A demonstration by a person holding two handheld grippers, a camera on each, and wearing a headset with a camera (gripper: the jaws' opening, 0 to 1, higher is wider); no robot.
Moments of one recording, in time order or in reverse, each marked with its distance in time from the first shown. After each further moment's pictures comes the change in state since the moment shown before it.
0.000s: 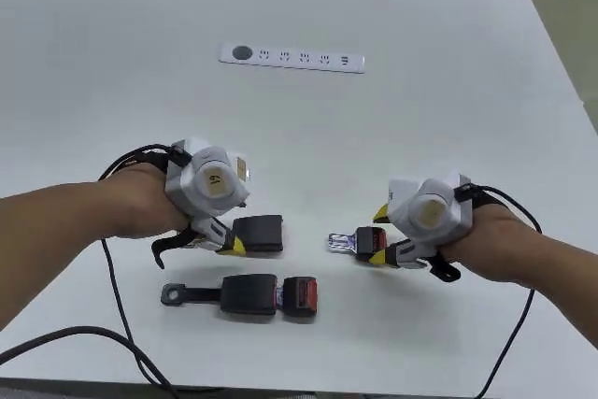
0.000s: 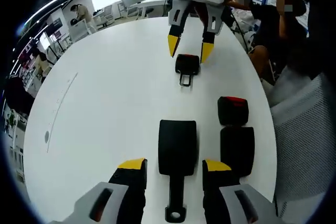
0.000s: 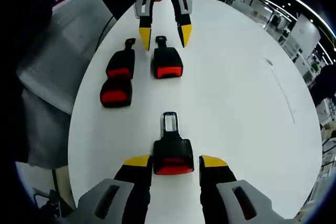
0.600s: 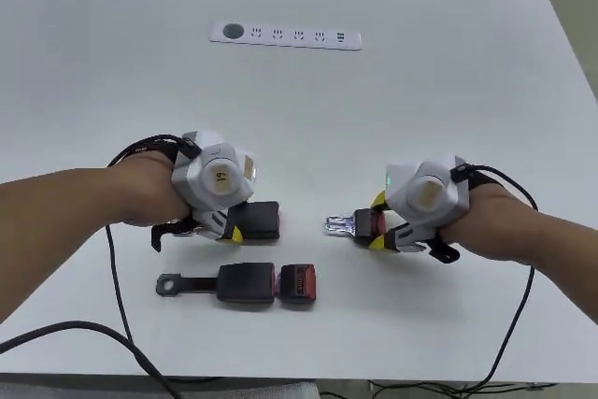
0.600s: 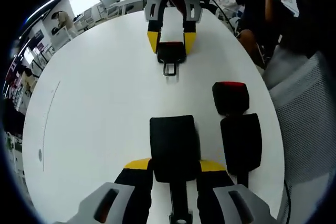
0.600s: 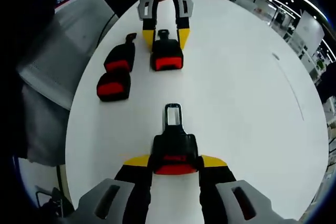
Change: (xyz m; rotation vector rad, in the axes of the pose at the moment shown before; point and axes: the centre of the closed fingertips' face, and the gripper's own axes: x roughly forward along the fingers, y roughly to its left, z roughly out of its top) left arm 0.018 -0.009 -0.005 0.152 0.059 -0.065; right arm 0.019 0.000 -0.011 0.010 0.010 0.062
